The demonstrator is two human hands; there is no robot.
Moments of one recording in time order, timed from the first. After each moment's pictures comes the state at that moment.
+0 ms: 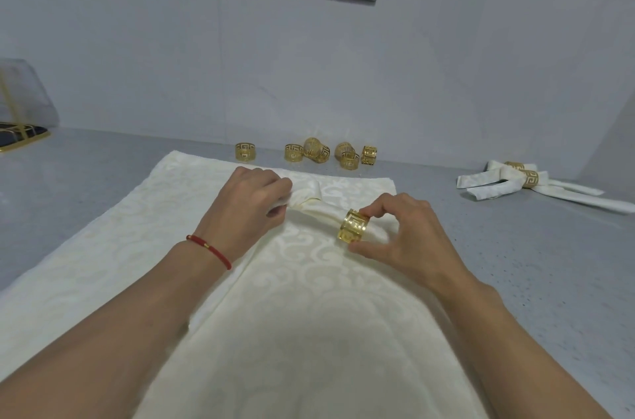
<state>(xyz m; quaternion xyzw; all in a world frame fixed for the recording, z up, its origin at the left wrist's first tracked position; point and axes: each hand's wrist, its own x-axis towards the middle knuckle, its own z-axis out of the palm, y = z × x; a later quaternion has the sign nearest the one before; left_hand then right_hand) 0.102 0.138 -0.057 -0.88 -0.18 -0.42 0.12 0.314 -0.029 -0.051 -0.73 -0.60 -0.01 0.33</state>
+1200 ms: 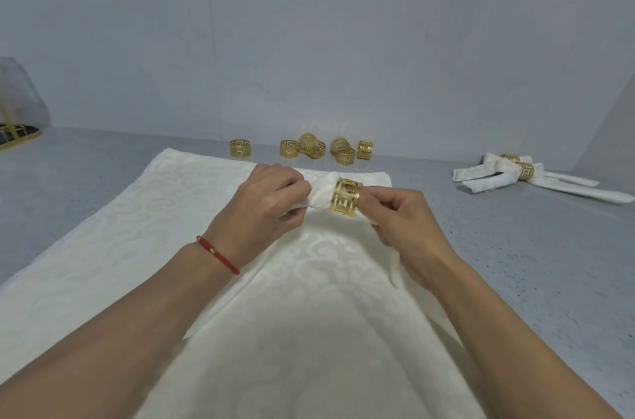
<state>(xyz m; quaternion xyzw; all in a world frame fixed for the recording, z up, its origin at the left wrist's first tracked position) 0.113 0.112 -0.054 -0.87 -0.10 -0.46 0.11 0.300 -0.022 -0.043 -0.63 -0.45 0.25 0.58</state>
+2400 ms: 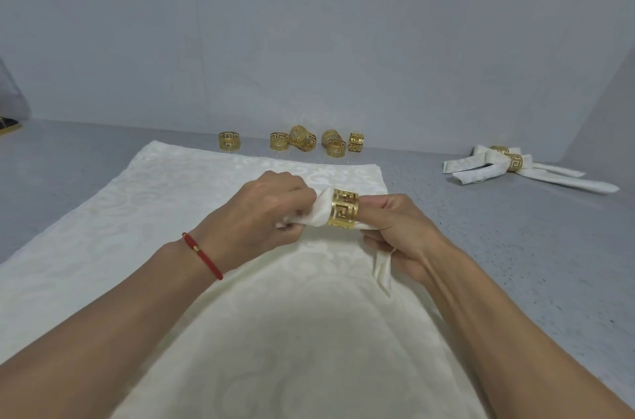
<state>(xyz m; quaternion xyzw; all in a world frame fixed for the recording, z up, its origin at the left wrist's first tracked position) 0.113 0.094 -0.048 -0.93 -0.04 -0.37 0.03 0.306 -0.028 -0.047 -0.61 -0.37 0.41 0.56</state>
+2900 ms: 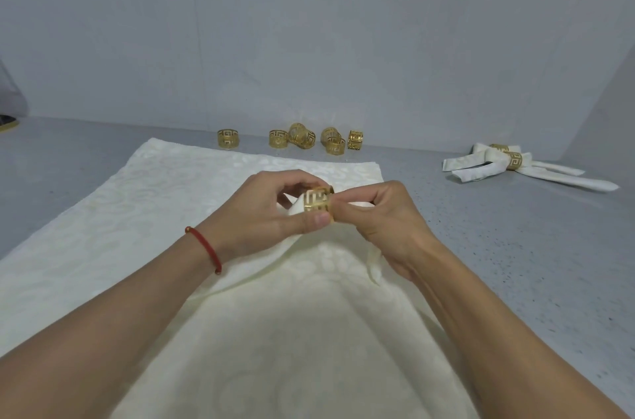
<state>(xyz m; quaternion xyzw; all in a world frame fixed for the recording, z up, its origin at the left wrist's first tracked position) 0.117 0.082 -0.039 -0.86 -0.15 -0.31 -0.37 0.292 -0.033 -0.038 -0.59 -0.48 0.30 0.58</state>
